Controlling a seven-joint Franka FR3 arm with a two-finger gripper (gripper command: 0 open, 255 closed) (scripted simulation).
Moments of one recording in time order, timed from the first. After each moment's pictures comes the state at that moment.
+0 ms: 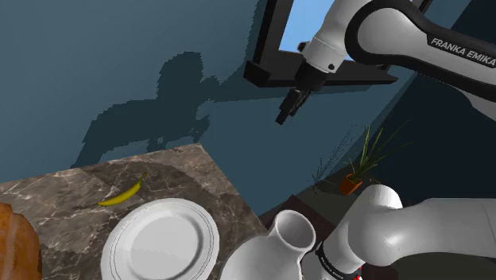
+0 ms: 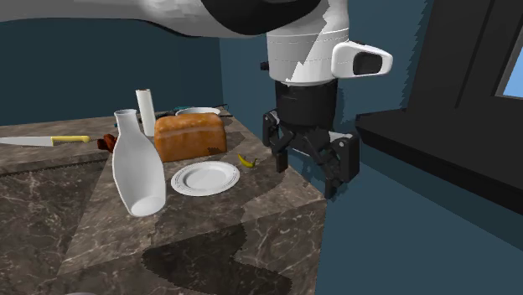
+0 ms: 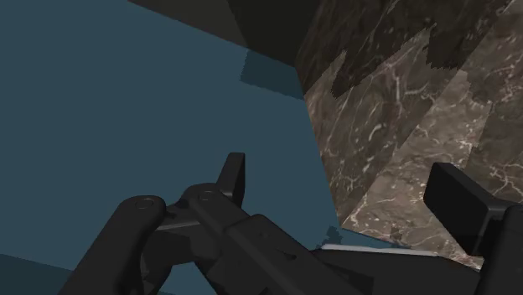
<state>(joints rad) 0.00 -0.80 0.01 -2.31 0.07 1.67 -0.11</state>
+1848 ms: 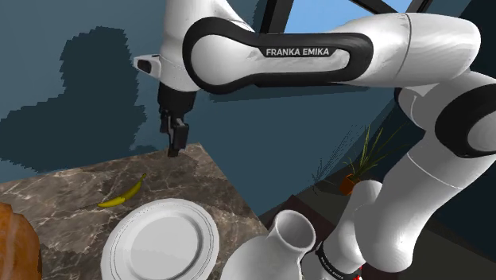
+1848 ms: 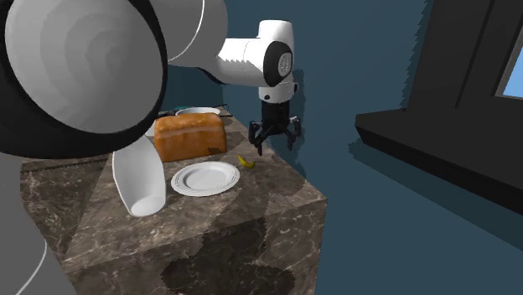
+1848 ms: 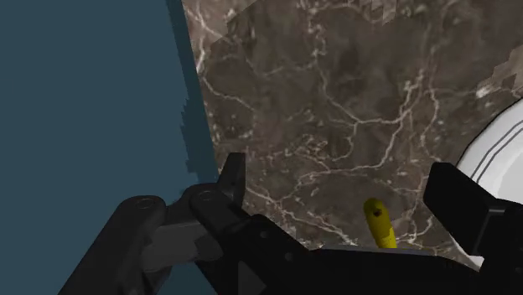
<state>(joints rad) 0.32 -0.04 0.19 -1.88 0.04 1.95 -0.71</state>
